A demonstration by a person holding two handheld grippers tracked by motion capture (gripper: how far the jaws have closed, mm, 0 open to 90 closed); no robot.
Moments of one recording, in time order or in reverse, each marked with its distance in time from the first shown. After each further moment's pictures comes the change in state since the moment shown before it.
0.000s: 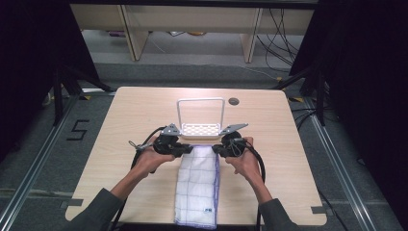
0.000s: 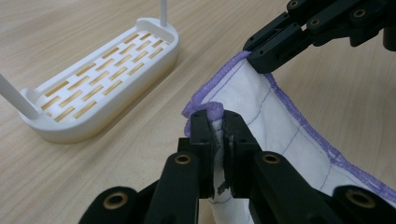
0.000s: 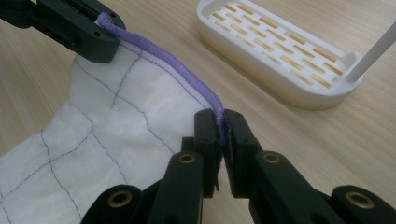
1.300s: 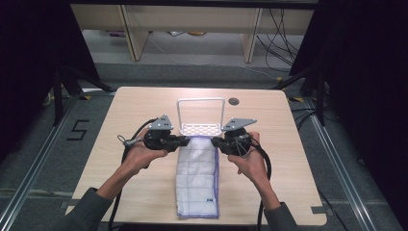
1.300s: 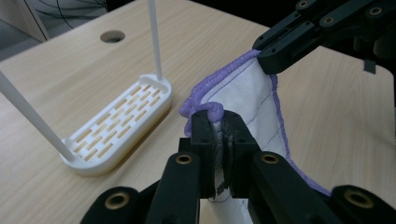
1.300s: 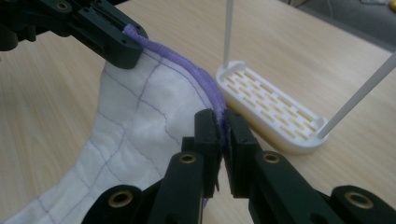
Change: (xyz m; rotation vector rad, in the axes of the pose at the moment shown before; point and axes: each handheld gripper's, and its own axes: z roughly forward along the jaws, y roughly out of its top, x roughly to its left) left arm -0.021 0.034 -0.055 -0.110 -0.004 0.088; right arm 0.030 0.027 -0.059 -0.132 -0.010 -0.092
